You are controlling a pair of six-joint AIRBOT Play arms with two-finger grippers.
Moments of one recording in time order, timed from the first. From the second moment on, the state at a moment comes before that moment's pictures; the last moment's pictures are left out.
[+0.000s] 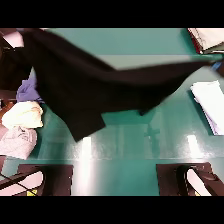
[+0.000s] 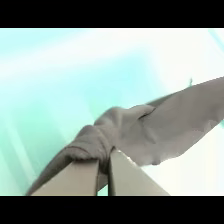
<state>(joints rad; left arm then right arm) 0.17 -1.24 2.04 0.73 -1.44 -1.33 -0.28 -0.80 1.35 -0.97 1.16 1.31</state>
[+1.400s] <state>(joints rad) 0.17 -1.44 1.74 0.73 -1.42 -1.40 -0.18 -1.54 2.03 -1.41 1.68 1.54</state>
